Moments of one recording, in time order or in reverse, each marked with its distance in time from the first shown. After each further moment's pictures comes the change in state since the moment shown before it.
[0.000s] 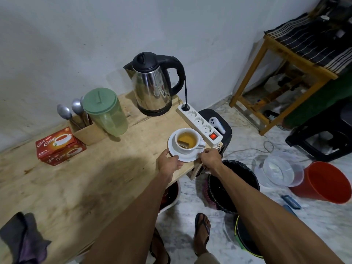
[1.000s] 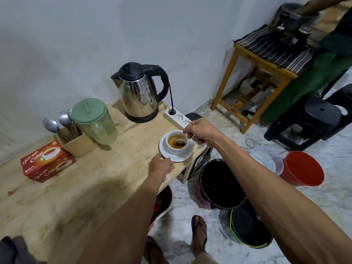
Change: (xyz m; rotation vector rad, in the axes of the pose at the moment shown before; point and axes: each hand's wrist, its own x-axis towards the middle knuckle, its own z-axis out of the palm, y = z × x) left_hand 0.001 0.005 -0.009 0.135 -0.047 -0.029; right_hand -0.063 -0.098 -0.064 0.140 -0.168 -0.194
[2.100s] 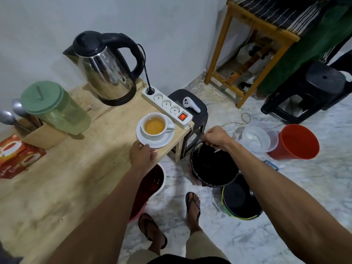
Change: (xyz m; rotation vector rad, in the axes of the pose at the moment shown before) left_hand -0.006 -0.014 0.019 -0.090 0.095 0.112; right_hand 0.049 0.162 -0.073 -0.192 0.102 0.244
